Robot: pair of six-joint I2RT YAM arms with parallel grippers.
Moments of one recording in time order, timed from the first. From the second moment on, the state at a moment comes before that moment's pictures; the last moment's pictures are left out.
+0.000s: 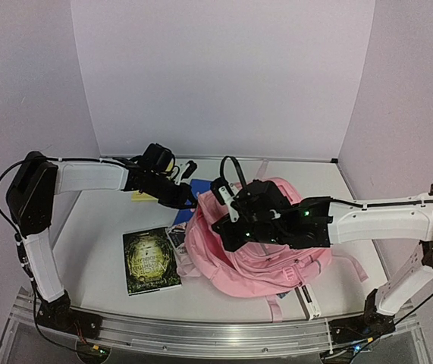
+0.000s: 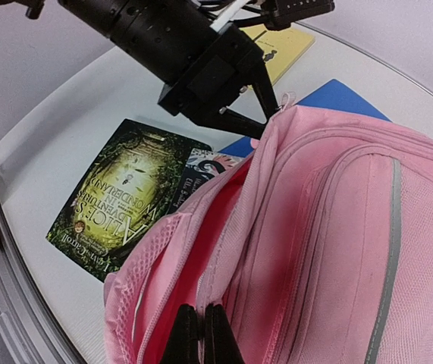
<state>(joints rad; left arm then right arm) -0.63 1.86 1.32 -0.29 0.42 -0.28 1.17 1.56 1.14 -0.22 0.25 0.31</state>
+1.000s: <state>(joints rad) -0.59 2.19 1.64 -0.19 0.50 -0.22 1.19 1.56 1.16 -0.27 0.40 0.36</state>
